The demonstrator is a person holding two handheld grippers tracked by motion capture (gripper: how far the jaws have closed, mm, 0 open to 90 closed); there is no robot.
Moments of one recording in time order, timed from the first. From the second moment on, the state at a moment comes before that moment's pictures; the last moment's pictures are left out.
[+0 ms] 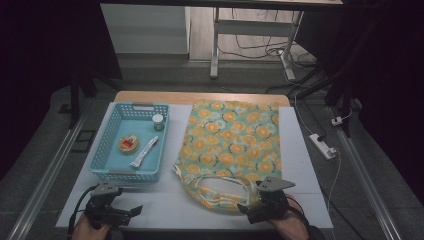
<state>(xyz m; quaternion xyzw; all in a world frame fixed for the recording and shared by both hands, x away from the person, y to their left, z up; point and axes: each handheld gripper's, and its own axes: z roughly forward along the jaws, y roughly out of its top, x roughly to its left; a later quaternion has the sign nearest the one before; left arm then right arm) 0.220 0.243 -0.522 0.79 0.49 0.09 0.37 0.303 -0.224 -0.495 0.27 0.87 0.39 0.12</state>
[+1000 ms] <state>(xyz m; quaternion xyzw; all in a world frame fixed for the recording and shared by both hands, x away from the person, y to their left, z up) 0.221 0.243 -0.522 0.79 0.49 0.08 0.37 0.293 -0.158 -0.509 0.17 0.92 0.33 0.07</state>
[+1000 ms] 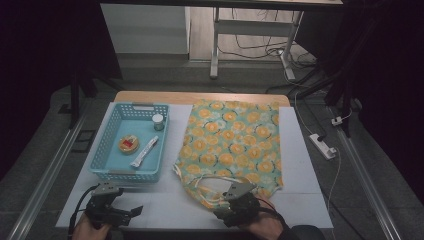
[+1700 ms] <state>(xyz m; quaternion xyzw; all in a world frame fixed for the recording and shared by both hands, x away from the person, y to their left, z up) 0.221 0.243 -0.522 0.79 0.49 0.08 0.37 0.323 -0.179 -0.481 0.20 0.90 0.38 0.01</state>
